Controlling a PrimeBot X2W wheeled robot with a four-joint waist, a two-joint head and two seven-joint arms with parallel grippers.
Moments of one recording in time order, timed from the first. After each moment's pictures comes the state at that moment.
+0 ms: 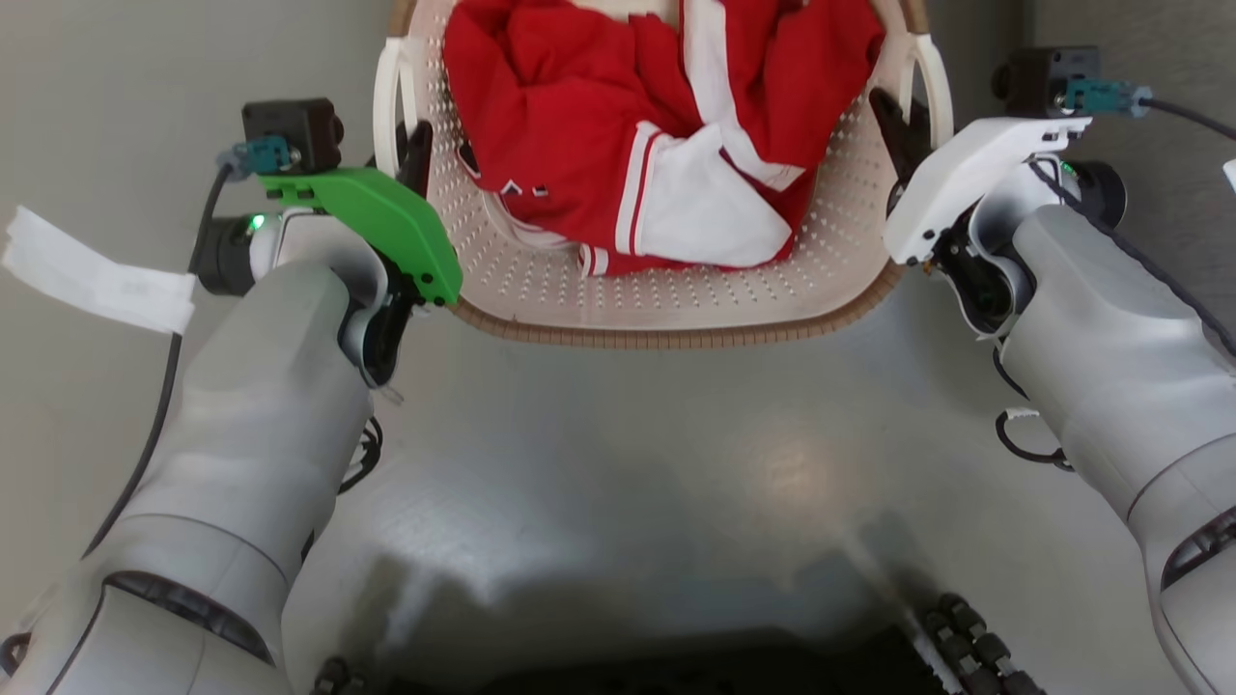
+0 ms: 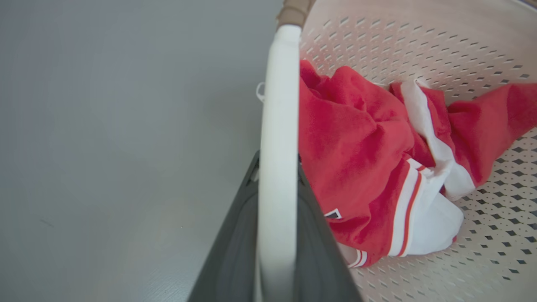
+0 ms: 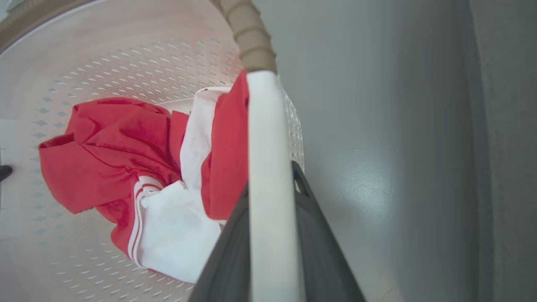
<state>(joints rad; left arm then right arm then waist) -1.02 0.01 -0.78 1.10 -0.93 -0.10 -0.21 -0.98 -0.19 0.82 1.03 0.91 0.11 -0.16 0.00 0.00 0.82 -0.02</state>
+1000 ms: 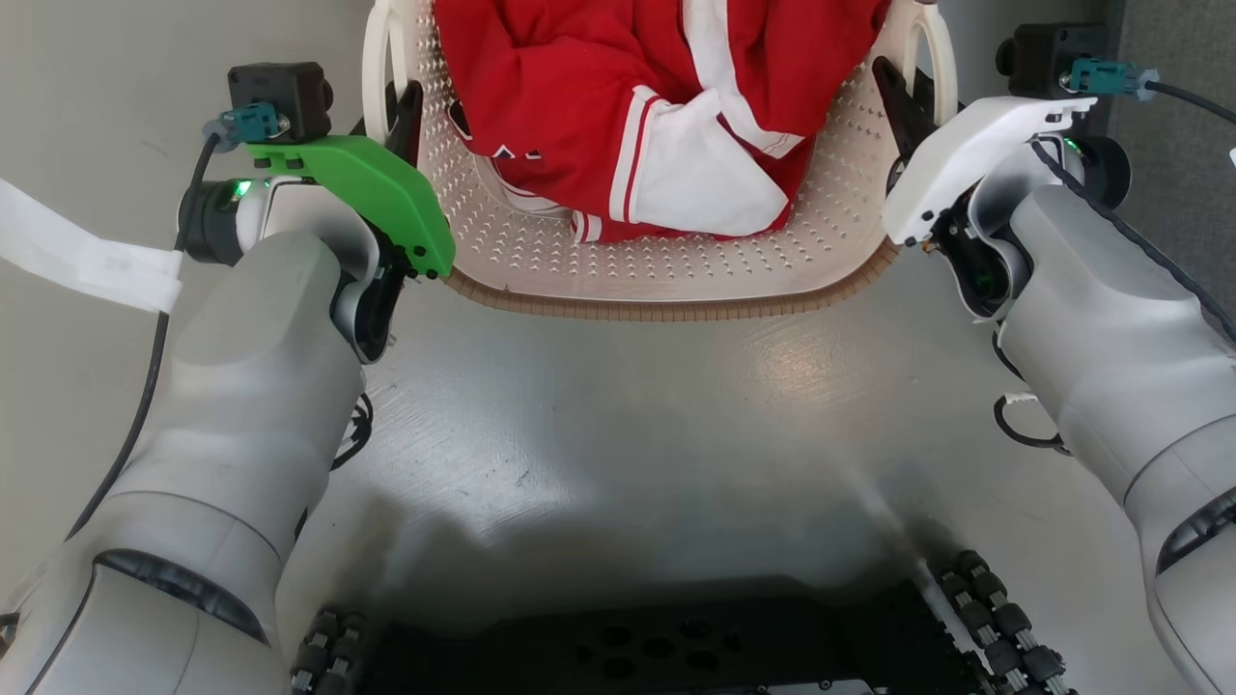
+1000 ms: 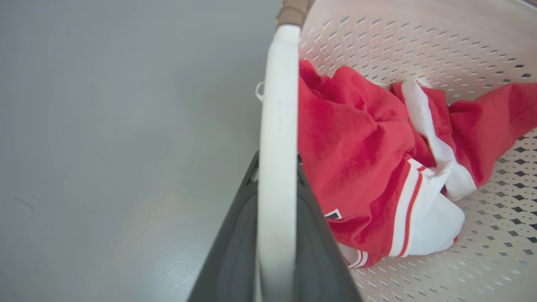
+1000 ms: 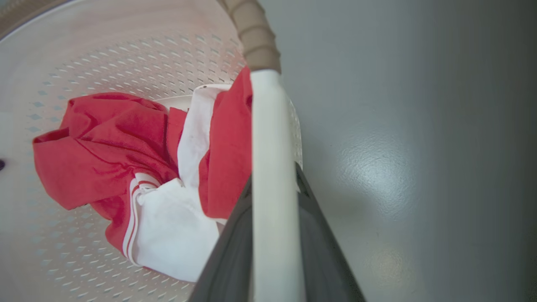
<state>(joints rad) -1.08 0.01 -0.79 1.12 -0.92 -0.10 -0.24 -1.02 -0.18 0.84 1.07 0.91 0.11 -0.21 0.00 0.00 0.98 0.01</state>
